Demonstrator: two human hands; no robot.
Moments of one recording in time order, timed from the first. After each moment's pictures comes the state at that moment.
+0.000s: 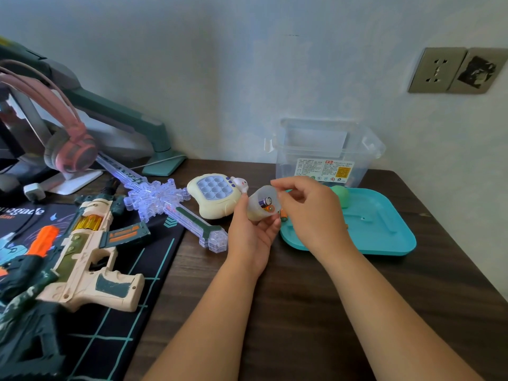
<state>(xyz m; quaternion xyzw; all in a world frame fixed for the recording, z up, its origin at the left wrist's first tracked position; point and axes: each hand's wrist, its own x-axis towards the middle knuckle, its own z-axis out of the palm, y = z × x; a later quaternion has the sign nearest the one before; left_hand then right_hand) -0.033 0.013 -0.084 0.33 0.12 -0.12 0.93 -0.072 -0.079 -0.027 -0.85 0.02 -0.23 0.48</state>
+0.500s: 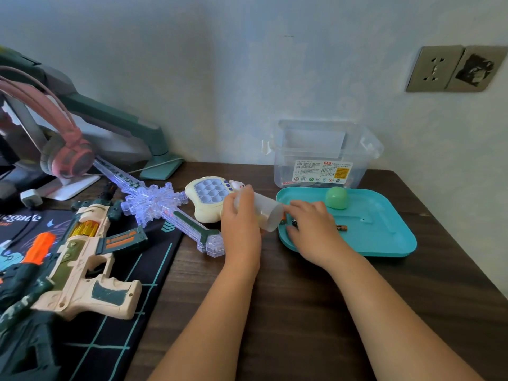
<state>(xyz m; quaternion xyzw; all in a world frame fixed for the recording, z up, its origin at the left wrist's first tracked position) -0.036 0.013 -0.064 0.57 0.12 0.05 0.81 -0.047 -0.110 -0.076 -0.99 0.01 -0.08 0.13</state>
